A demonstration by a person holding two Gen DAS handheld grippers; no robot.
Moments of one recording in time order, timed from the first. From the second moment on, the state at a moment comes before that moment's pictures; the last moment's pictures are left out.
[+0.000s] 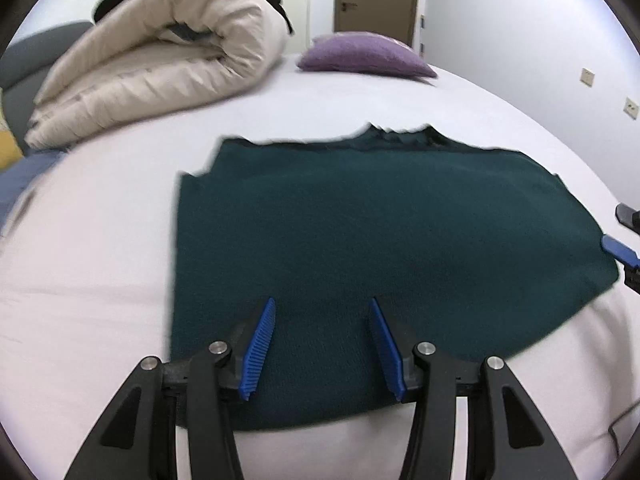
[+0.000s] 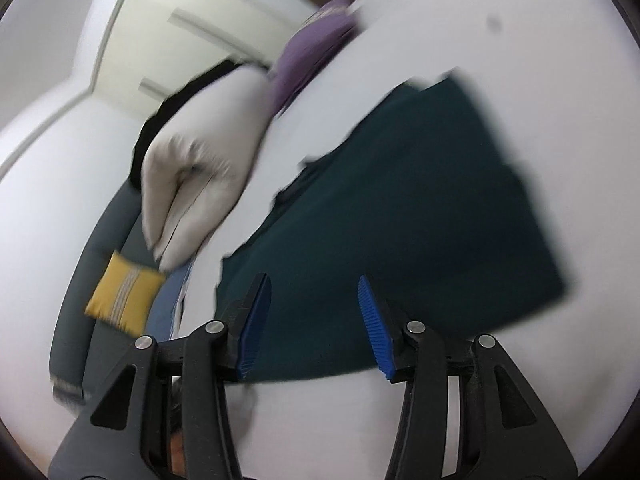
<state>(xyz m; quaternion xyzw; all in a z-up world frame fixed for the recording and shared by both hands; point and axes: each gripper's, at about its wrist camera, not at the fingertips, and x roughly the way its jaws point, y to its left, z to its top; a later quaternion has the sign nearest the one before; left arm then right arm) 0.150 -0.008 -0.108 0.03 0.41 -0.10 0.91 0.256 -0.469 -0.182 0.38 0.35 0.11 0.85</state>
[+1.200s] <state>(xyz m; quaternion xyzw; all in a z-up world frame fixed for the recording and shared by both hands) 0.161 0.017 -0.125 0.04 0.43 -0.06 0.90 0.180 -0.588 -0.212 0.43 0.33 -0.04 0.84</state>
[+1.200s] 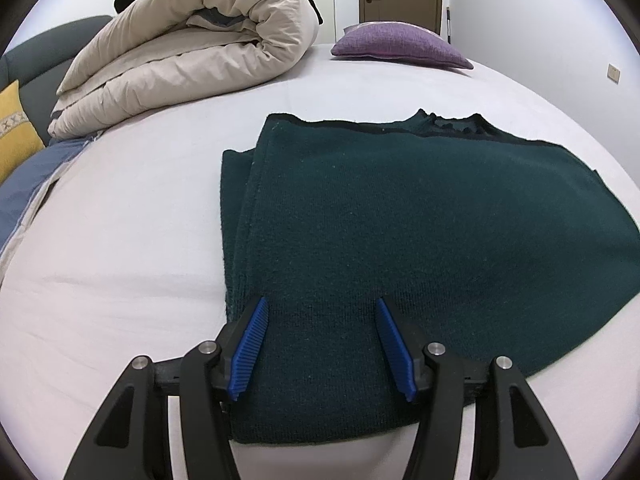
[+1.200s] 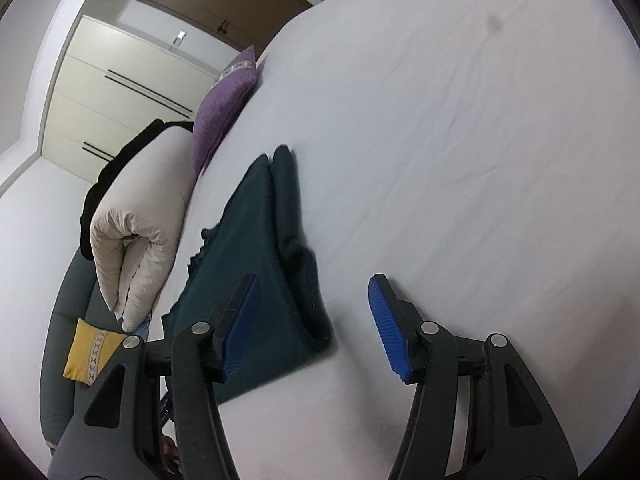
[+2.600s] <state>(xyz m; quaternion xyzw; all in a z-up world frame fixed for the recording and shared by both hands) 0.194 0.001 -0.134 -0.17 0.46 -0.22 0.84 0.277 -0.519 -0.206 0.36 0.43 -0.04 0.83</state>
